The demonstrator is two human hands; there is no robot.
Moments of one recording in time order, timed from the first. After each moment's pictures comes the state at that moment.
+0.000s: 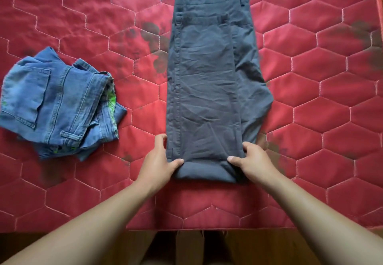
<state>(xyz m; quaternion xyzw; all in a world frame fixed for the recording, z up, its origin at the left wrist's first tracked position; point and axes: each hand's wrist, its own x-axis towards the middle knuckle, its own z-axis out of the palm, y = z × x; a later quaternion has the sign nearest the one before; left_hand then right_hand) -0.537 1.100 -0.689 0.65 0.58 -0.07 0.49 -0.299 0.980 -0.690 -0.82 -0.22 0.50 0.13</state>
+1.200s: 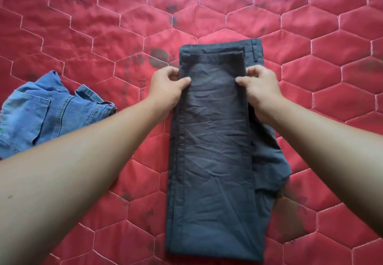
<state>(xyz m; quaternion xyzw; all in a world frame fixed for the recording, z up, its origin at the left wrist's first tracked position) -0.397 1.316 -0.680 0.57 0.58 0.19 0.55 -0.209 1.222 -0.676 -0.79 -0.18 0.40 0.42</state>
